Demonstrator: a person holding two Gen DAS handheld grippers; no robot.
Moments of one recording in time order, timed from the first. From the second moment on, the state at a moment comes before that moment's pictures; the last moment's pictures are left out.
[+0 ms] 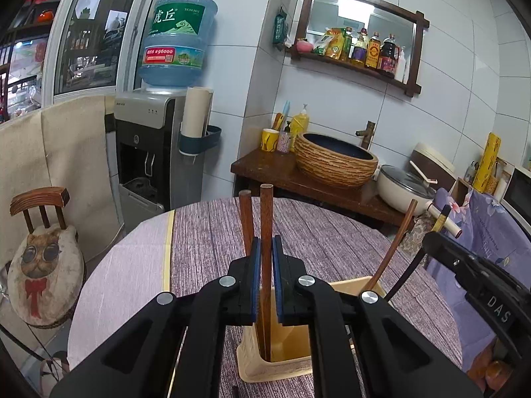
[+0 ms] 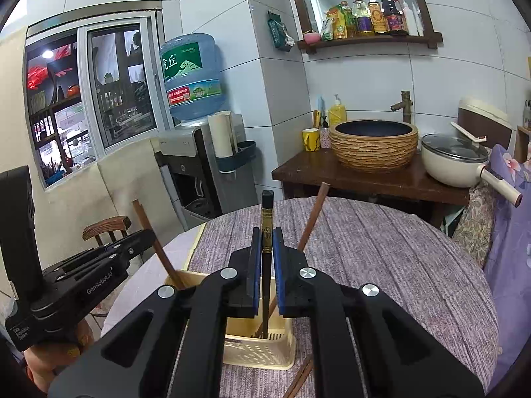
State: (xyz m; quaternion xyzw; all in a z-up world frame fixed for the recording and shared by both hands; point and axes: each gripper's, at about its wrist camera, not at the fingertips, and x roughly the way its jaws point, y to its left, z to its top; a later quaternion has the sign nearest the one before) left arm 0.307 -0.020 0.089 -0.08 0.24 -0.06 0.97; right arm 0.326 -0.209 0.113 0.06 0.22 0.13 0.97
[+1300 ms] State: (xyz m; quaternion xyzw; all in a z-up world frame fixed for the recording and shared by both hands) left arm 0.195 0.027 -0.019 -0.05 0.34 -0.03 0.94; right arm 0.222 -0.217 -0.018 0.01 0.32 0.08 0.94
